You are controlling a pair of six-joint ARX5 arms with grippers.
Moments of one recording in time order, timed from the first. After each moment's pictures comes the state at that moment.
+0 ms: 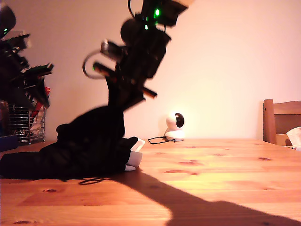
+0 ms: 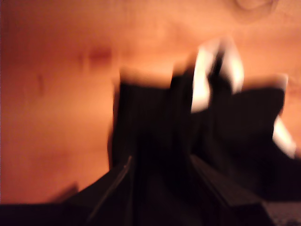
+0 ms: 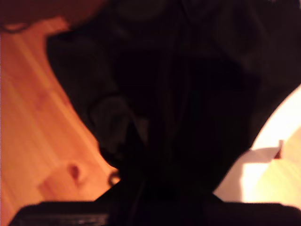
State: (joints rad) left arm -0.04 1.66 1.14 -0.13 0.24 -0.04; right arm 0.64 2.27 2.16 -0.93 -0.33 -0.13
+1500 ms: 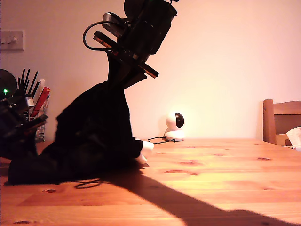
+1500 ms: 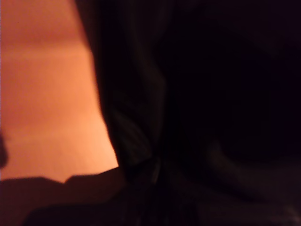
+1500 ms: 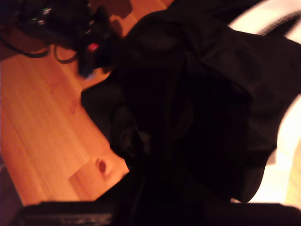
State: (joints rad) left arm 0.02 1.95 1.18 -0.45 0.43 0.12; right arm 0.64 2.21 2.17 -0.99 -0.36 -0.13
